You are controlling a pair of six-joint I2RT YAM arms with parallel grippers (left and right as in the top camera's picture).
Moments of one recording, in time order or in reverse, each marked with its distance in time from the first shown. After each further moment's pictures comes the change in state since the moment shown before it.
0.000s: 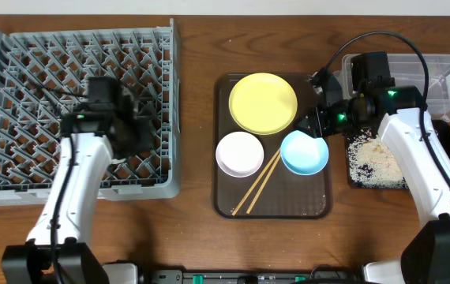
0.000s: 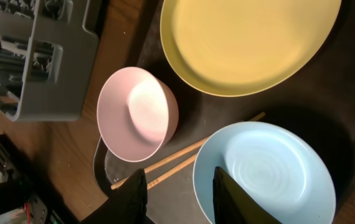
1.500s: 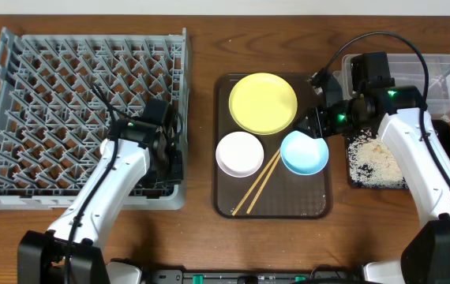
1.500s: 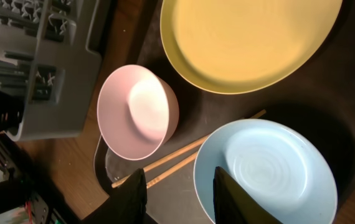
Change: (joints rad) left arm -0.269 0.011 -0.078 -0.191 -0.075 -0.080; right arm 0.000 0.000 0.000 -0.008 0.000 0.000
